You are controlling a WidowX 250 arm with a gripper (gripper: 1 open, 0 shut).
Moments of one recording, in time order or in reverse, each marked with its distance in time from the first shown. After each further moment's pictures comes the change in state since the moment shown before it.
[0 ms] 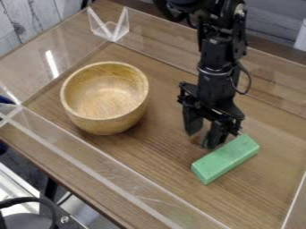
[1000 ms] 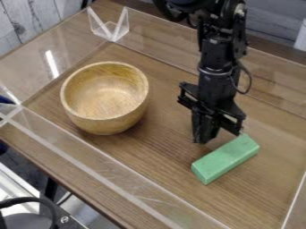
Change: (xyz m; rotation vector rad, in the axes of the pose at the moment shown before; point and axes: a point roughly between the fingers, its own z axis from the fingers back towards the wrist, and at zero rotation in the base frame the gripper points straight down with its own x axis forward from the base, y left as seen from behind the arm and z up) arm 0.001 0.000 0.000 -0.009 -0.008 0.016
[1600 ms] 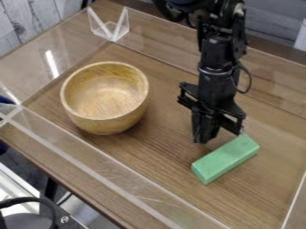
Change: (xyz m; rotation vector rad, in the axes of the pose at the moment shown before) arm 0.000 0.001 0.000 -0.004 -0.004 0.012
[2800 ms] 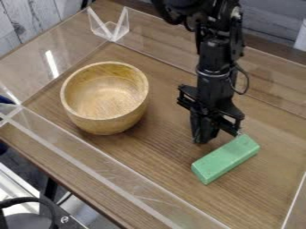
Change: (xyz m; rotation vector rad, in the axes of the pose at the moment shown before) arm 0.002 0.010 -0.004 -0.010 -0.005 0.055
